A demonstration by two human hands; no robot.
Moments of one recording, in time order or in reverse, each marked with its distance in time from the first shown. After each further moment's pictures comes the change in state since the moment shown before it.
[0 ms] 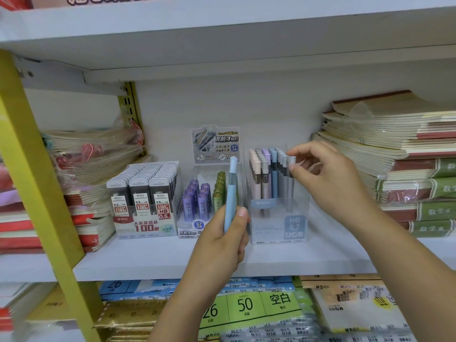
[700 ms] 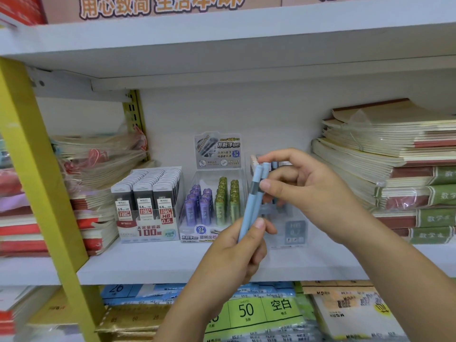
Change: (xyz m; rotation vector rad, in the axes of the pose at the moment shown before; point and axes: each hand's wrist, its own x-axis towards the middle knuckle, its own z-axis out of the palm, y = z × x) left_hand -0.009 0.012 0.006 -0.055 -0.225 0.004; right_hand -0.014 -0.051 -0.001 0.667 -0.358 0.089
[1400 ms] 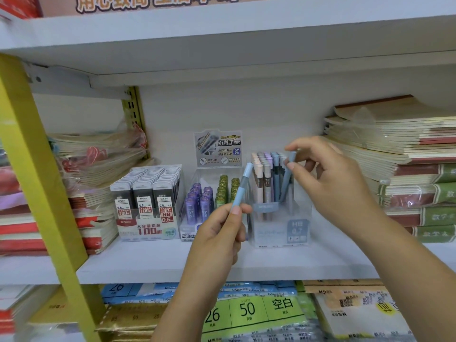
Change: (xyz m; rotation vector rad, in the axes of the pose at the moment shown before) left_hand 0.009 -0.009 -0.012 -0.012 0.292 0.080; right_hand 0.007 0.024 -0.028 -0.742 0.305 -0.227
